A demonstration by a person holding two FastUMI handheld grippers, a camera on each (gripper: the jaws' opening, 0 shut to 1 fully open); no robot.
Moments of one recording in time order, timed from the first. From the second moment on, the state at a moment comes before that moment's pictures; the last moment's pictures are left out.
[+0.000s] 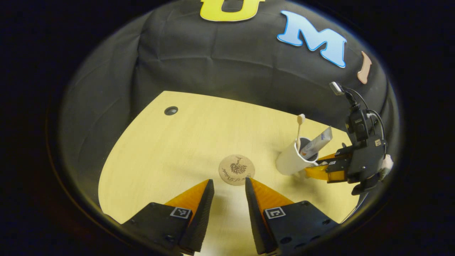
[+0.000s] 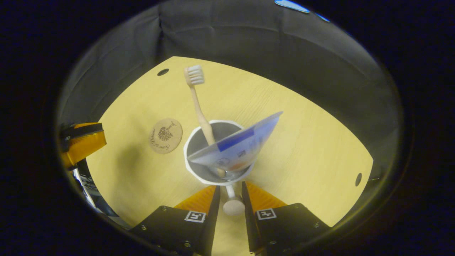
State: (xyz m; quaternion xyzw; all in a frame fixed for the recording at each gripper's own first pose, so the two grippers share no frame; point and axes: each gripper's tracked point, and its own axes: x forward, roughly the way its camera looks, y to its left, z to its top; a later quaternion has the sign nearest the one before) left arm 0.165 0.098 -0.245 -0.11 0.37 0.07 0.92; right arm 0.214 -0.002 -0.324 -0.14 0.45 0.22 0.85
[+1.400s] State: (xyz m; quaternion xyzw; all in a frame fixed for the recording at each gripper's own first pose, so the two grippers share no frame) left arm 0.112 0.146 -0.251 -0.13 0.38 0.11 0.91; right arm 0.202 0.098 -0.313 -0.14 0.42 0.26 0.86
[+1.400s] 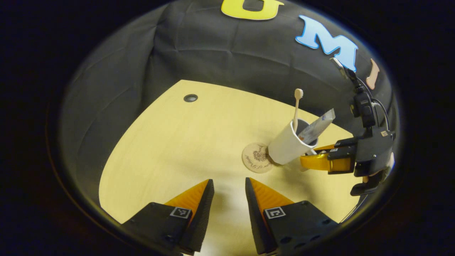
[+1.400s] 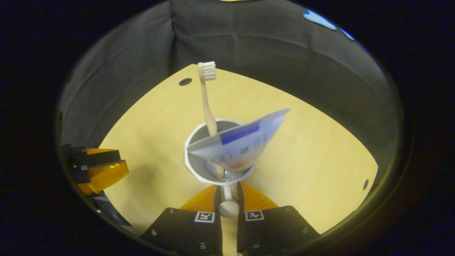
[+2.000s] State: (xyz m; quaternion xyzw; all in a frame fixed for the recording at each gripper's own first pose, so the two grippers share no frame) left arm 0.114 0.147 -0.244 -0.15 0.39 0.13 0.90; right arm 0.210 0.107 -0.312 -0.18 0.42 0.27 0.85
